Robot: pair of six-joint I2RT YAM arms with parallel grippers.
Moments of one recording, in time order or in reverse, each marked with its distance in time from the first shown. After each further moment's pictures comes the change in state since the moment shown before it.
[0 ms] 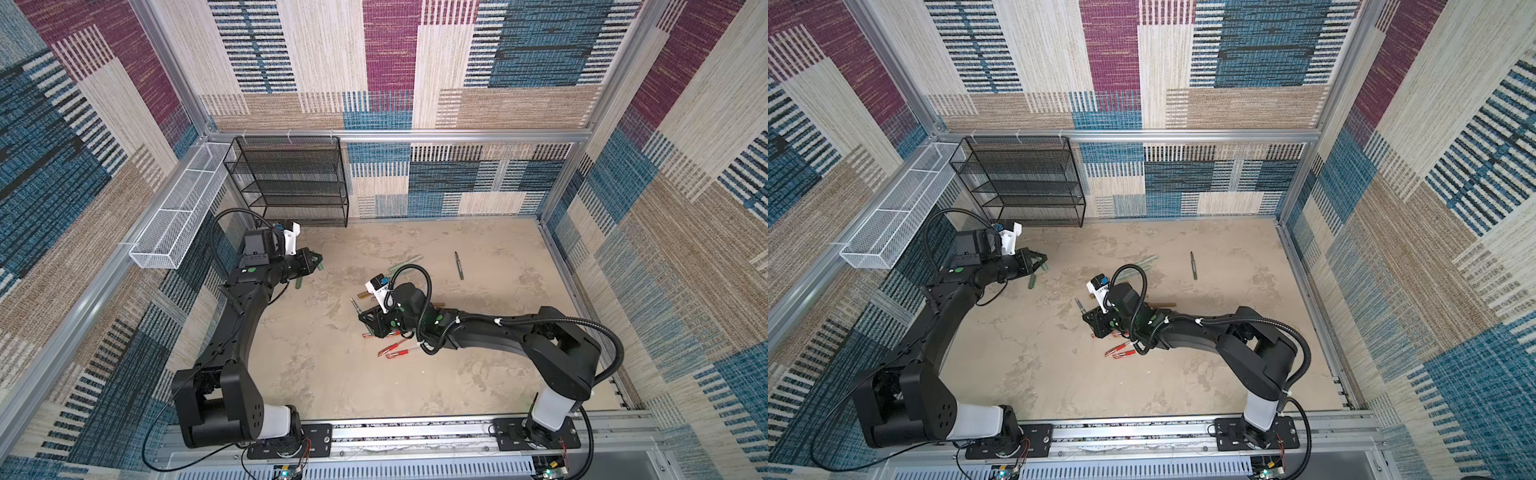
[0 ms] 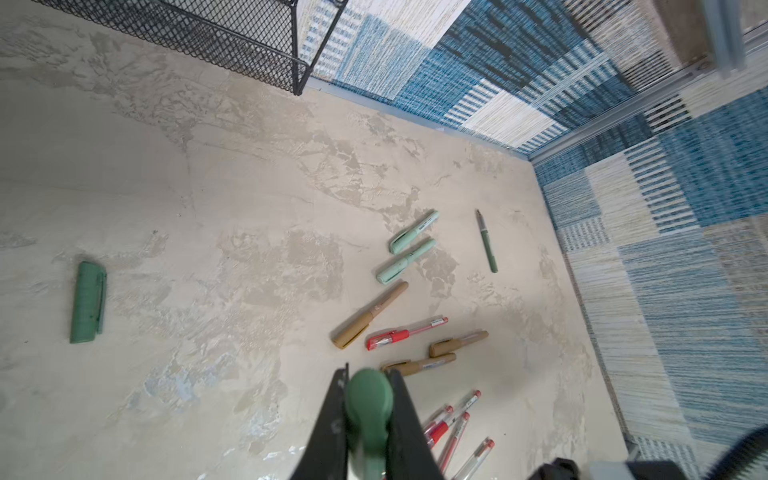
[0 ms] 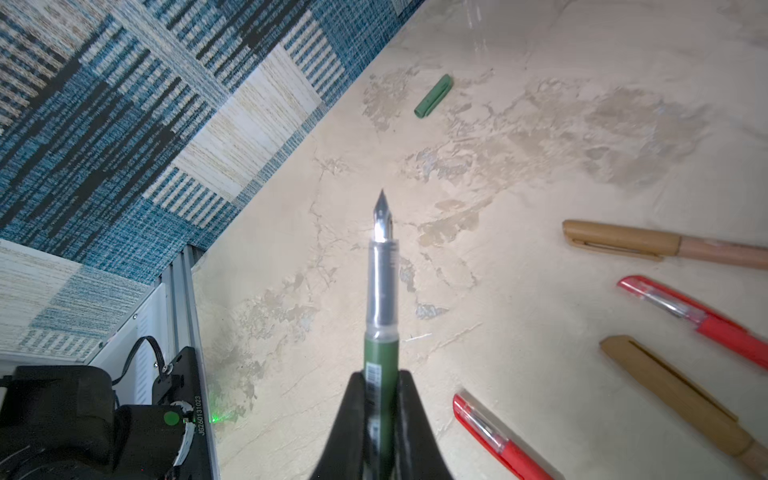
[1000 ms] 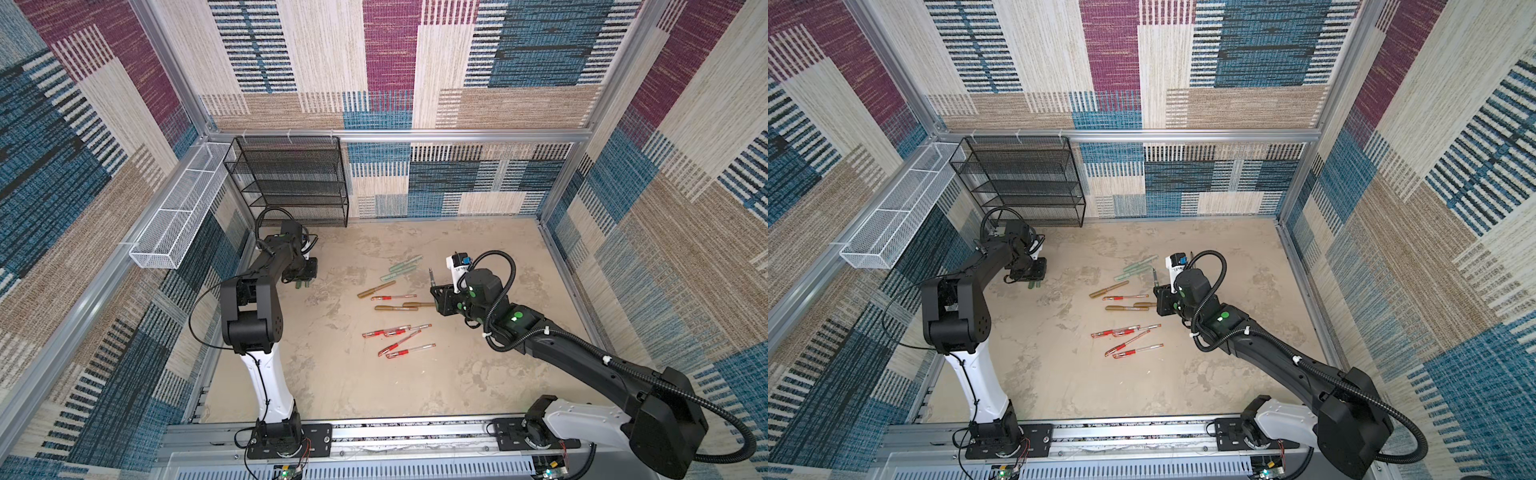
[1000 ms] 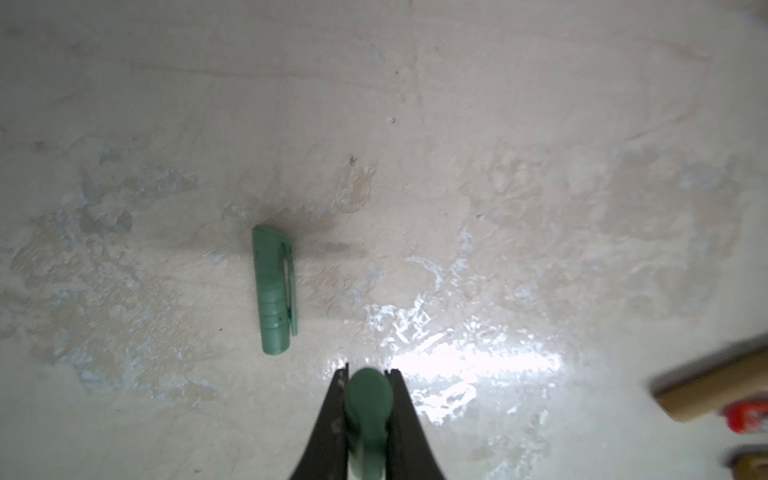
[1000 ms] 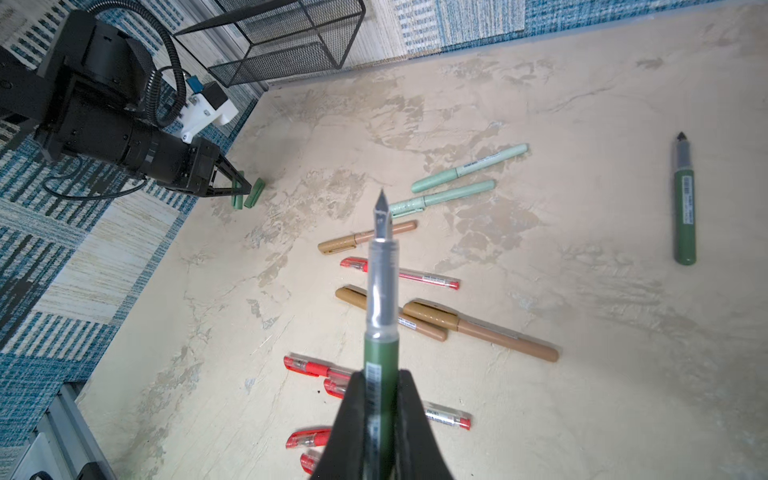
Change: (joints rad) left arm -0.056 0.599 0.397 -0.351 -0.536 0.255; right arm -0.281 -0.546 -0.216 -0.375 0.198 0.034
